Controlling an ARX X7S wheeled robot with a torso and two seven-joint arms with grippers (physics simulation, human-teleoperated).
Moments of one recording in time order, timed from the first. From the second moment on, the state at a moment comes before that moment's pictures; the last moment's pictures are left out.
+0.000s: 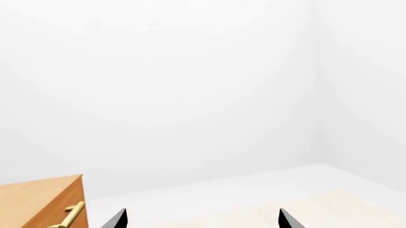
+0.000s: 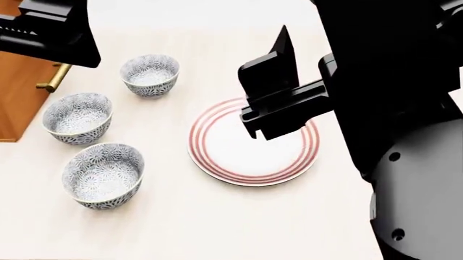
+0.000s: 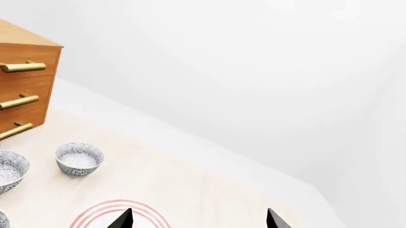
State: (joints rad) left arm -1.30 -0.24 0.01 0.54 -1.37 -1.48 -0.98; right arm 1.45 0.61 -0.33 -0.42 1.85 1.47 1.27
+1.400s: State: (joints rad) left arm -1.28 -0.32 0.11 0.54 -1.43 -1.36 -1.01; right arm 1.48 0.67 -0.43 -0.44 1.85 1.37 1.24
